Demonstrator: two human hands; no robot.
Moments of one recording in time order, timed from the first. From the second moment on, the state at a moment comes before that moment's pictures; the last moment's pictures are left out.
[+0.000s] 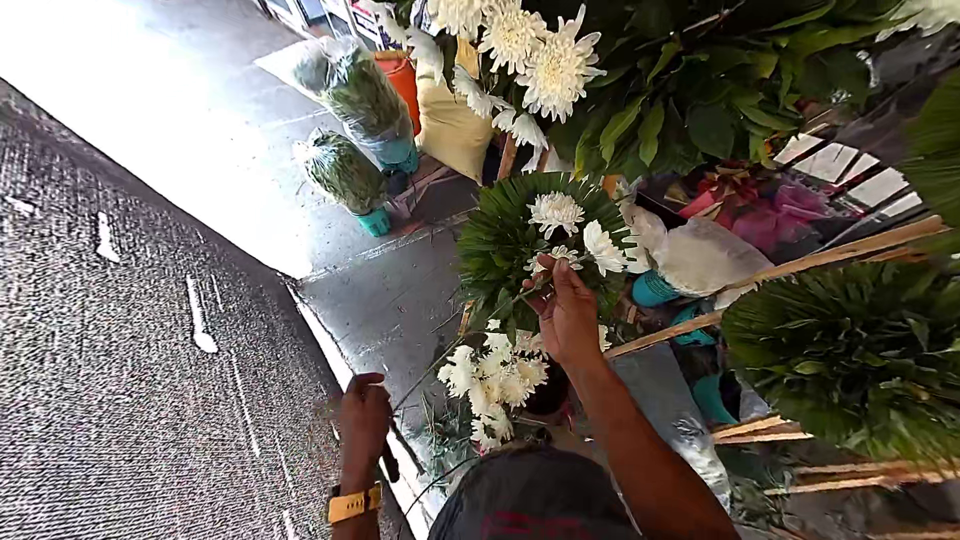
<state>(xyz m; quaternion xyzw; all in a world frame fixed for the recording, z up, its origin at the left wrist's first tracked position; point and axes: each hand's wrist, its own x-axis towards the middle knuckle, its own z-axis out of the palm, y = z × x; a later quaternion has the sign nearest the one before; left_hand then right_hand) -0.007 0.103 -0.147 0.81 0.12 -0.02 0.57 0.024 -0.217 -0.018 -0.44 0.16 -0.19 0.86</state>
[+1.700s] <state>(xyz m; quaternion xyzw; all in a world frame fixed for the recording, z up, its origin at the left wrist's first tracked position) -0.028 0.056 -0.116 0.80 0.05 0.00 0.60 0.117 -0.384 -0.129 -0.82 0.33 -0.11 0.45</state>
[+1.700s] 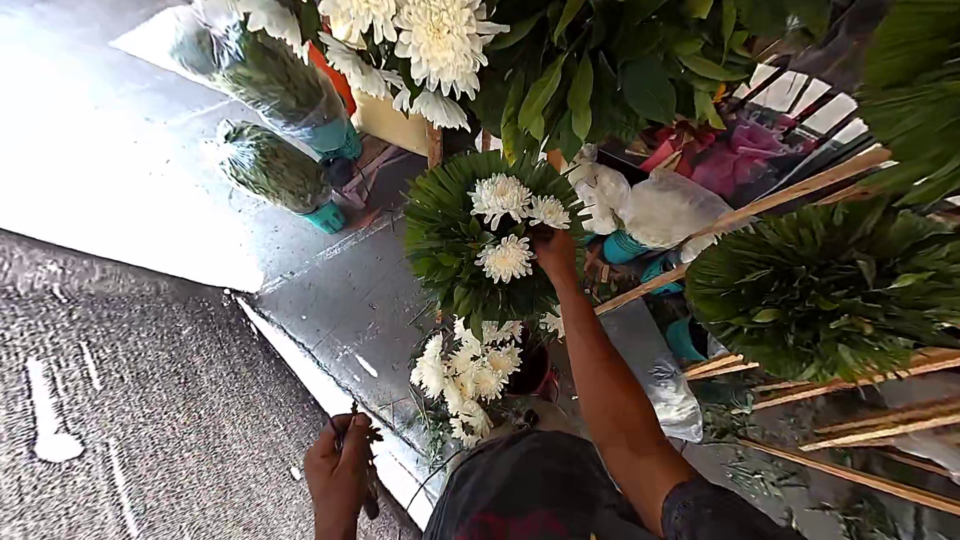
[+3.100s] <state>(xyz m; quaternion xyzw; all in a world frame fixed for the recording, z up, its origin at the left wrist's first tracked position) -0.166 -0.105 -0.215 0.93 -0.13 -0.23 0.27 -0.159 -0.472 -0.196 -0.70 0.40 -0.19 0.56</state>
